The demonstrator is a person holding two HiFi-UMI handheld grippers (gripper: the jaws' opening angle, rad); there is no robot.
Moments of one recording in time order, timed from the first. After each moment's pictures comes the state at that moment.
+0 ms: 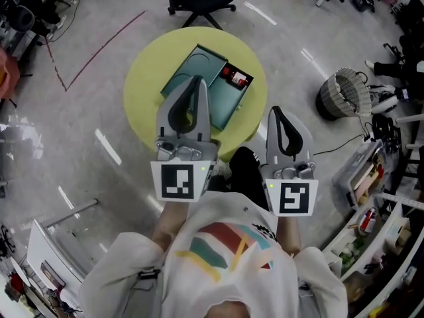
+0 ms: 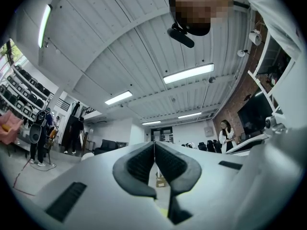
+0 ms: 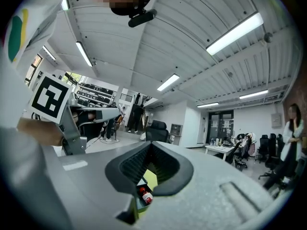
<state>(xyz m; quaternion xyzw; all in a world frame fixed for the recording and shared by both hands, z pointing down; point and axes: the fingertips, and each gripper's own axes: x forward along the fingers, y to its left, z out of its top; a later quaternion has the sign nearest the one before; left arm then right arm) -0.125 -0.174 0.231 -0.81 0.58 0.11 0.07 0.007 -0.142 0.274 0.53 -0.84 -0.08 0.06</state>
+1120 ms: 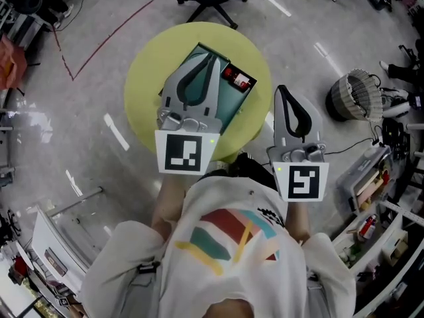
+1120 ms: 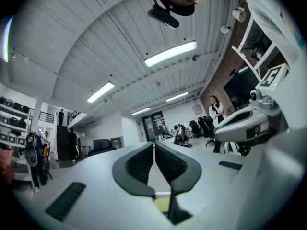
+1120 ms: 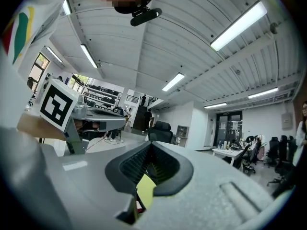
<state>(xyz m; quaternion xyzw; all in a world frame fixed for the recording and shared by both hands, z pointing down) -0.092 -0.260 0.256 -0.83 0.54 -0.04 0.12 0.018 -0.222 0.273 0.49 -0.86 -0.09 0.07</state>
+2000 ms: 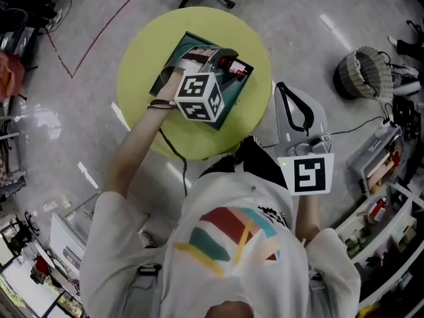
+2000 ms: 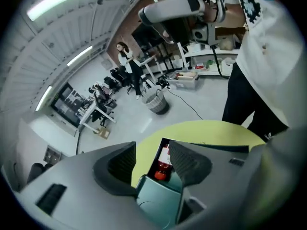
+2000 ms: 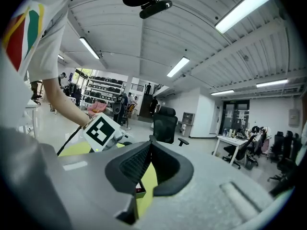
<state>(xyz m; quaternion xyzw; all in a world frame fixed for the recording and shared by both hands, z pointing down) -0.008 -0.308 0.490 -0.84 0.10 -0.48 0.23 0.047 -0.241 0.333 0.46 -0.88 -0.04 0.14</state>
